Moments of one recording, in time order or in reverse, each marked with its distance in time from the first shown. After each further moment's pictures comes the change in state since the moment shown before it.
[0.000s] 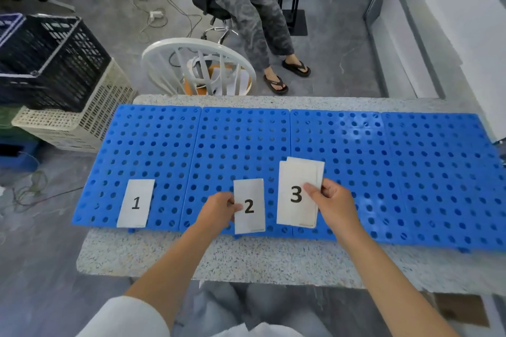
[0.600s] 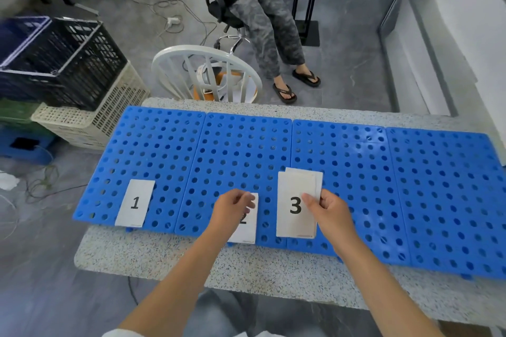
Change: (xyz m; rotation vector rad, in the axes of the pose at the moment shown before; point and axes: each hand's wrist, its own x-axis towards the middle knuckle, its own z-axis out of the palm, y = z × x) left_hand -0.033 0.054 0.017 -0.448 0.154 0.076; right_hand 0.012 0.001 -0.016 -0.096 -0.070 0.009
